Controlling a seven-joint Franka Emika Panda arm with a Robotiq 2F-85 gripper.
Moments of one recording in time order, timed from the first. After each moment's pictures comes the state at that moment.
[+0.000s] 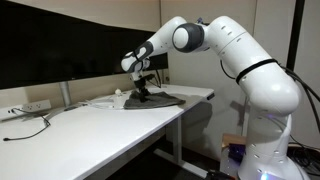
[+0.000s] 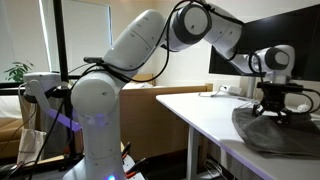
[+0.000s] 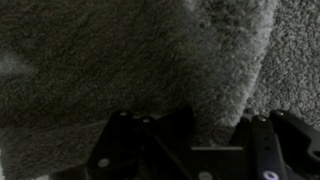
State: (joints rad) arm -0.24 0.69 -0.10 -1.31 -0.09 1.76 -0.54
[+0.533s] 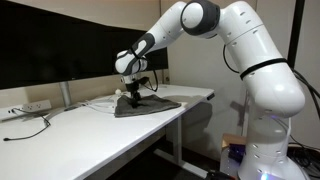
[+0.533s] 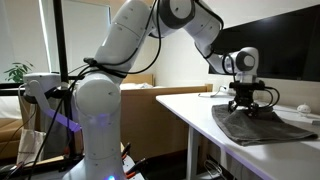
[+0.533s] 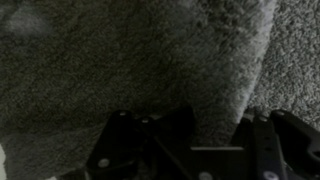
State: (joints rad) arm -0.14 0.48 -0.04 -1.66 -0.11 2.01 -0.47
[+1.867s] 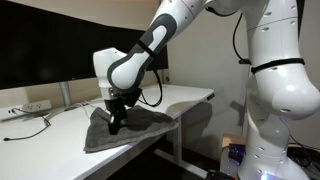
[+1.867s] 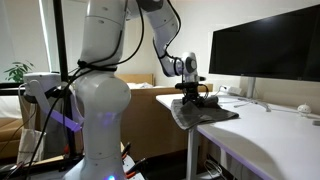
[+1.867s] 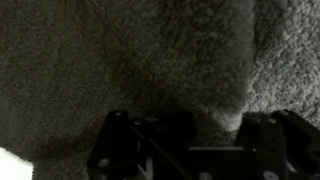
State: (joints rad) arm 0.17 0.16 0.09 -2.20 -0.26 2.37 0.10
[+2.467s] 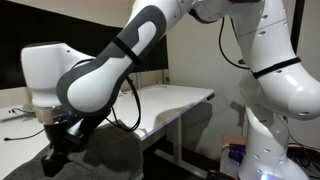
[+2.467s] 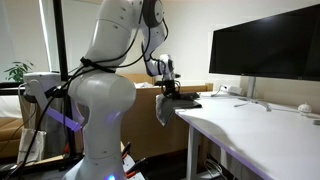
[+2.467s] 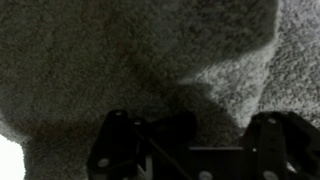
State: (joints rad) arm 0.43 0.33 0.17 -1.97 -0.34 2.39 0.54
